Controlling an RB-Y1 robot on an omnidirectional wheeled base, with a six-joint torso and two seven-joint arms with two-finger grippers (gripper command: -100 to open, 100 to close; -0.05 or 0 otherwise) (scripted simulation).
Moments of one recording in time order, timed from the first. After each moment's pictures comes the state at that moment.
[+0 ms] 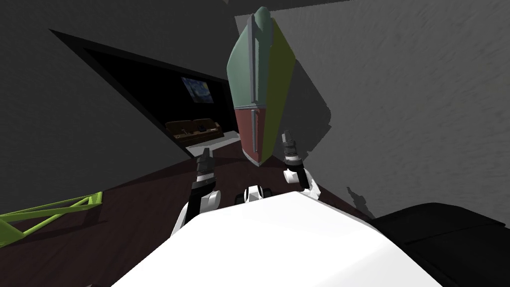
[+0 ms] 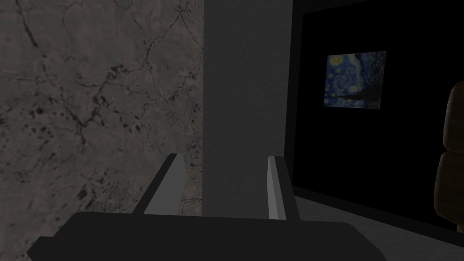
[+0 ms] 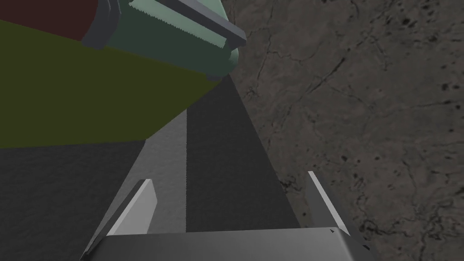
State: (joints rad) left arm 0.48 -0.04 -0.04 -2.24 -0.11 -0.38 -0.15; right arm 0.32 -0.12 -0.03 -2.24 0.14 -0.54 0.22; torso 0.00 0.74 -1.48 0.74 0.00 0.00
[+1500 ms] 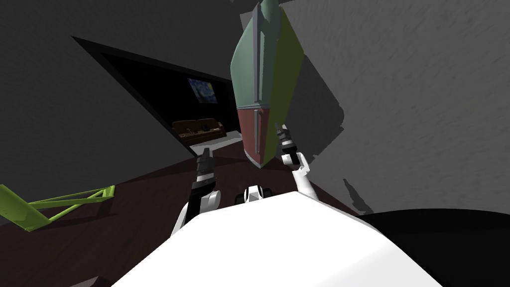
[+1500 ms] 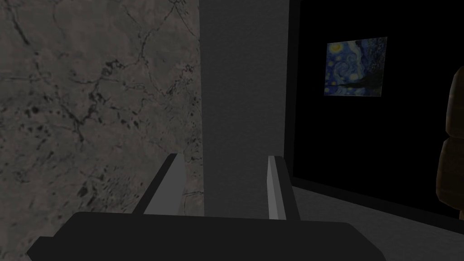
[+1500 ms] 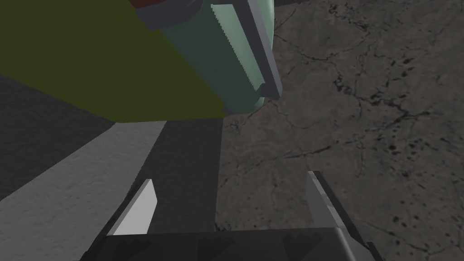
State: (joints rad) left arm 0.48 -0.04 -0.04 -2.24 -0.11 -0.38 -0.15; right arm -0.06 -0.21 -0.15 -2.06 0.29 -0.23 0.59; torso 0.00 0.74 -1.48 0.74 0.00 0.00
